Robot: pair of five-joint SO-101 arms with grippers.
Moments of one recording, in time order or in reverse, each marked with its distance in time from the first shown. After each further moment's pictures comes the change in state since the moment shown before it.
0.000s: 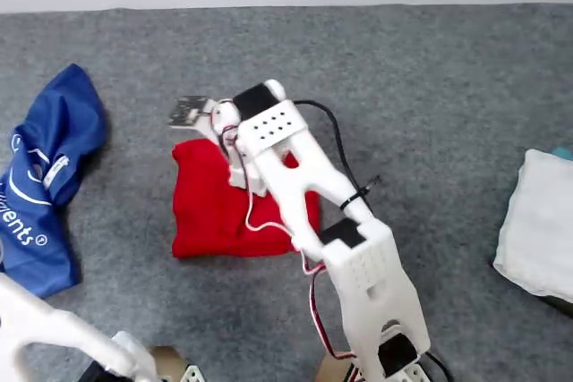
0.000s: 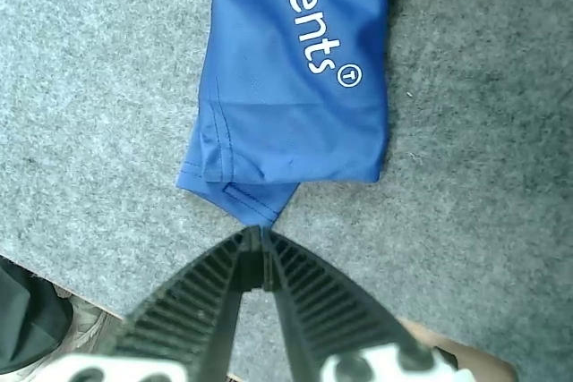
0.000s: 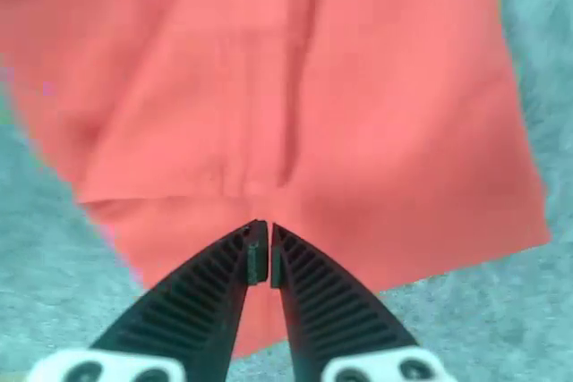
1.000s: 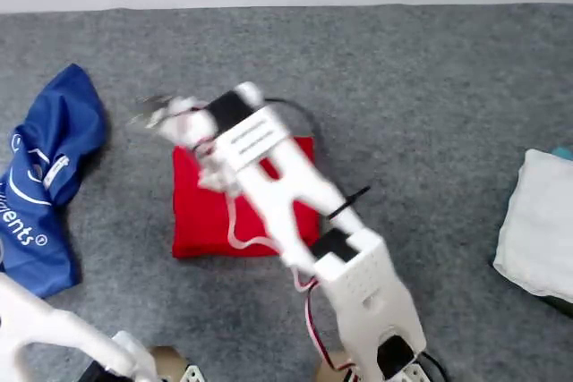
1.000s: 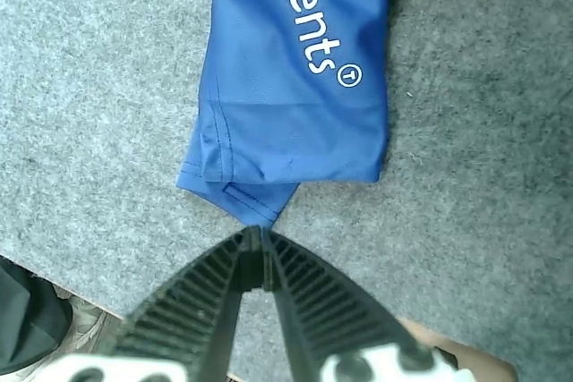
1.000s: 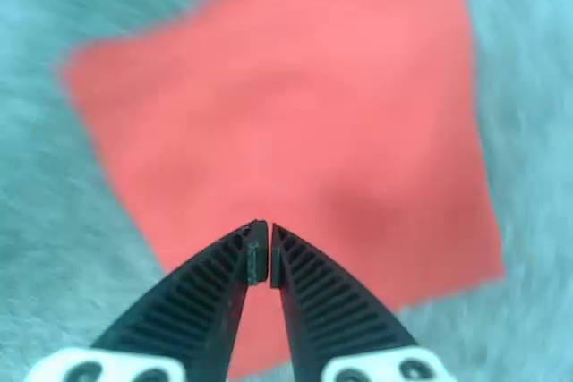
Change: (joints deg) left arm 0.0 0.0 0.0 0.0 0.0; right arm -3.9 -4.3 -5.0 1.8 -2.0
